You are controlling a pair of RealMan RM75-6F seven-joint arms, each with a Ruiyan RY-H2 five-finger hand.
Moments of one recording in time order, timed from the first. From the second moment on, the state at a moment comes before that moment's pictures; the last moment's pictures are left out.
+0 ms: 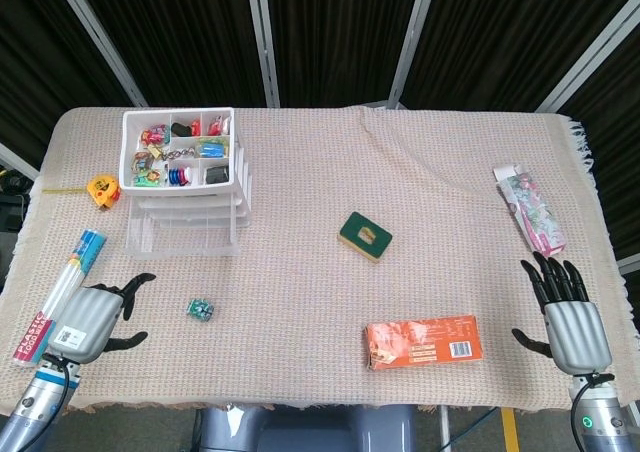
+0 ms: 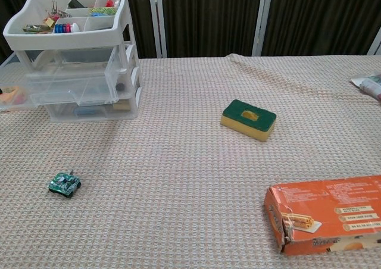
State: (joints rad) left arm -0.28 -1.10 0.08 -1.95 1.50 1.36 0.37; right arm 0.10 -1.20 0.06 -1.59 -1.56 1.51 -0.13
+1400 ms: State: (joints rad) left arm -0.49 -1.49 -0.05 -1.75 0.98 1.07 0.82; right arm 0.10 -1.20 0.06 -1.59 -1.56 1.51 -0.12
